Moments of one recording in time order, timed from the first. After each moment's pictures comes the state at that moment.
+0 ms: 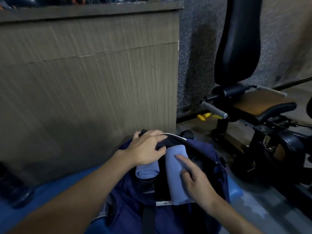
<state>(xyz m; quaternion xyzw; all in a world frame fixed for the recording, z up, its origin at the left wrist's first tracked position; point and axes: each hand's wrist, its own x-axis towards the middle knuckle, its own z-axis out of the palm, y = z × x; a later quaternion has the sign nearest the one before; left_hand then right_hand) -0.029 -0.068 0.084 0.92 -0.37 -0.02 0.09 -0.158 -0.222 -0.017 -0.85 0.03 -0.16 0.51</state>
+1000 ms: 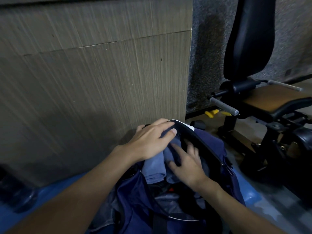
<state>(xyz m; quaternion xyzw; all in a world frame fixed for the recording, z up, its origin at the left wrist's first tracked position) -0.010 -0.061 0.102 0.90 -0.37 -0.02 0.22 -0.076 -0.196 -0.012 -0.94 0.10 -0.09 0.30</state>
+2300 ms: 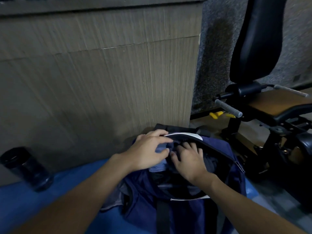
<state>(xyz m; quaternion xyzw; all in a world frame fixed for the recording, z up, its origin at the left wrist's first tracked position) -0.045 -0.012 0.082 0.90 -0.38 -0.03 0.20 -0.093 -0.179 0.007 -0.98 0.07 -0.11 0.16</state>
